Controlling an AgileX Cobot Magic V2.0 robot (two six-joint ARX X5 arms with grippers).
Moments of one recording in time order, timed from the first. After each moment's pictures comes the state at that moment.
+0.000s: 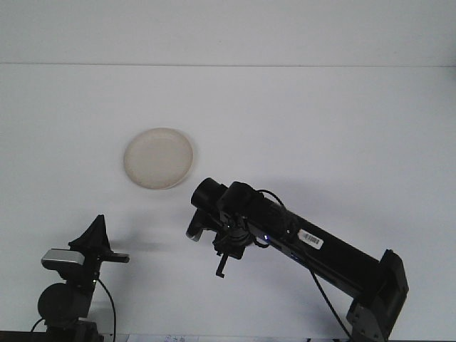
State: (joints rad) left arm -0.12 0.01 0.03 0.17 -0.05 -0.07; right arm 0.93 1.84 1.66 -1.34 -0.08 -0.23
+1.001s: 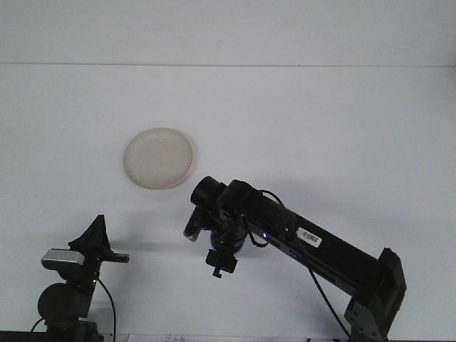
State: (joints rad) left arm -0.12 0.01 0.03 0.17 -0.05 -0.07; right arm 0.91 1.84 1.69 -1.34 -0.16 -0.25
